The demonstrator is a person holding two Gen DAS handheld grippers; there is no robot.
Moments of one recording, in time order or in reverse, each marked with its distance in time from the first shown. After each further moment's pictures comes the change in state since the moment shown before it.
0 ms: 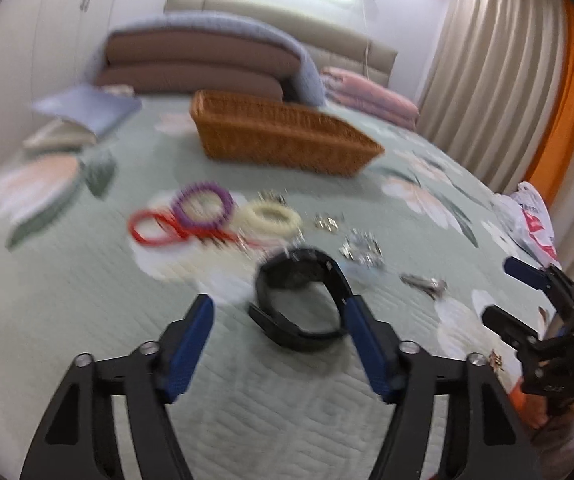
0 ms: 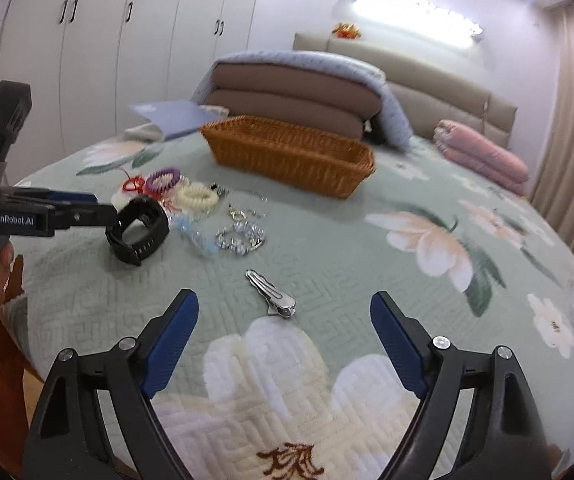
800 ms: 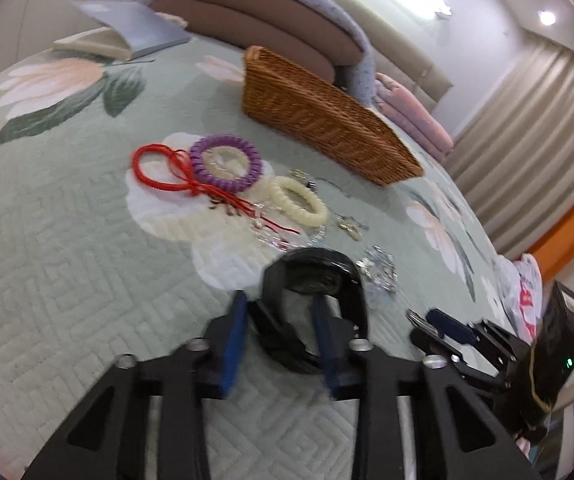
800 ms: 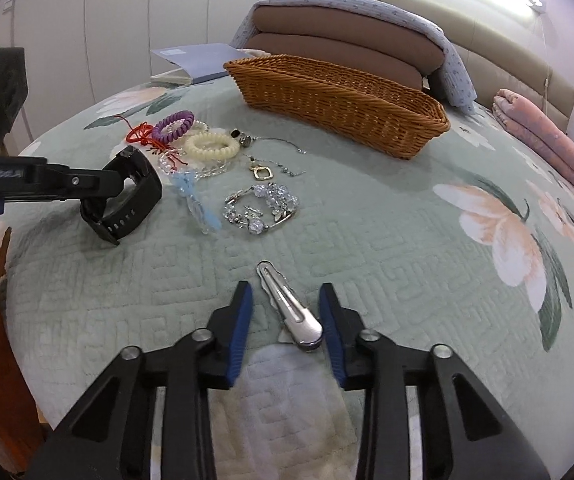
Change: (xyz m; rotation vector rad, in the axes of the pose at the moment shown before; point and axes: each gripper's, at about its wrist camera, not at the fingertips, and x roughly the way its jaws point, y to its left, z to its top) left arm 0.031 0.023 0.003 -0.332 0.064 -0.019; right arm 0.081 -0.002 0.008 -0.066 0.183 0.161
